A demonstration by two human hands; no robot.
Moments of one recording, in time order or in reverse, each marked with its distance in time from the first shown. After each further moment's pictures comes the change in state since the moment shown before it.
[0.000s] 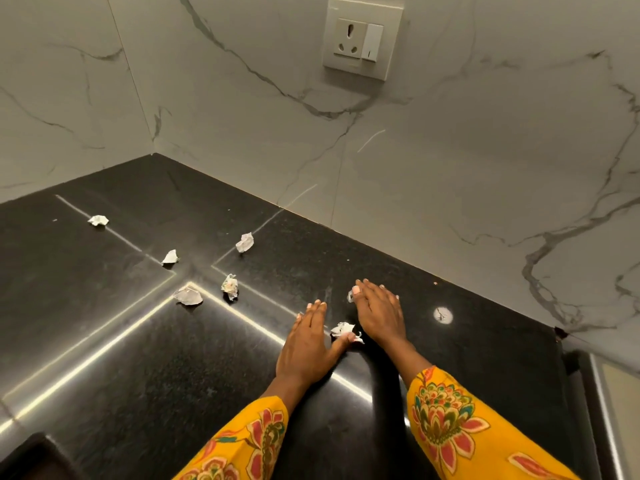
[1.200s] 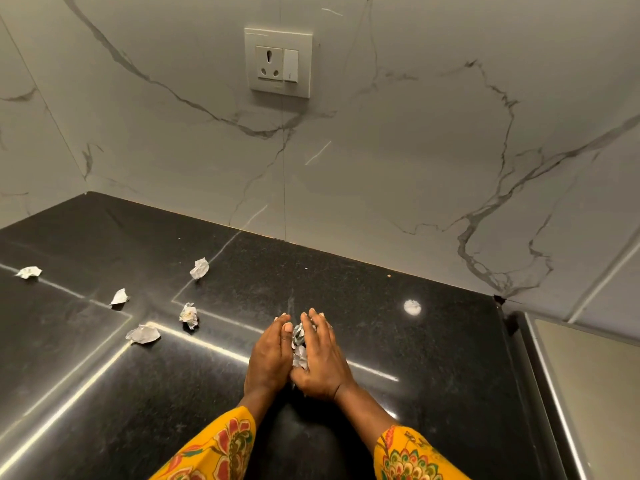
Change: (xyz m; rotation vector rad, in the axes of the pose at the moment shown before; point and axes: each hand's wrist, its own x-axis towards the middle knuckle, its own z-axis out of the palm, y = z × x) left_hand -0.001 0.001 -0.006 -0.367 0.131 -0.079; right_hand -0.081 -0.029 0.024 0.063 -0.116 -0.190
